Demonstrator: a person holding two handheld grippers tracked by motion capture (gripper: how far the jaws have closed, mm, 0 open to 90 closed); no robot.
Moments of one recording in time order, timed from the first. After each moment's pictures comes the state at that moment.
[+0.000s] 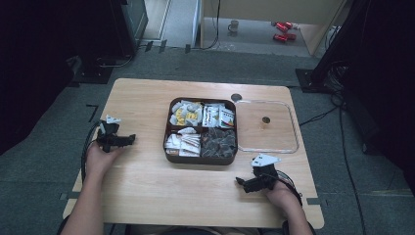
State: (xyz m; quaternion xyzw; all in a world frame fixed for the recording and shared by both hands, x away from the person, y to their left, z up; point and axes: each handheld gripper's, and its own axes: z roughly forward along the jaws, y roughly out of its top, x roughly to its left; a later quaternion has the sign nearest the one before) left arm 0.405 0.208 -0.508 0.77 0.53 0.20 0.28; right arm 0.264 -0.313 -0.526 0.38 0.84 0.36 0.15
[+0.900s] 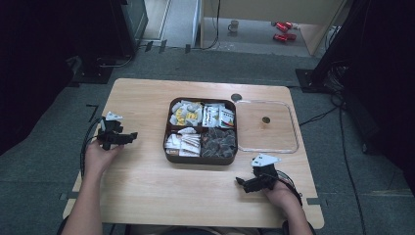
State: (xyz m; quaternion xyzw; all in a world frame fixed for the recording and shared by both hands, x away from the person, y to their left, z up) left arm 0.400 0.198 -0.481 0.79 0.50 0.17 0.31; right arm 0.264 -0.313 -0.526 0.38 0.84 0.36 0.15
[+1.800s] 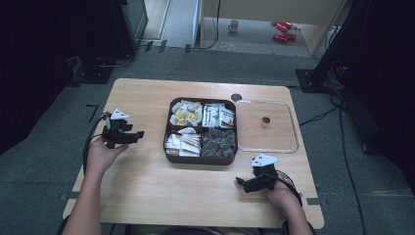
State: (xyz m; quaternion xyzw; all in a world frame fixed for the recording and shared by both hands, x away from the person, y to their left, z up) left arm 0.386 0.171 -0.450 0.81 0.45 0.16 0.34; right arm 0.264 -0.313 -0.526 0.38 0.84 0.36 0.15
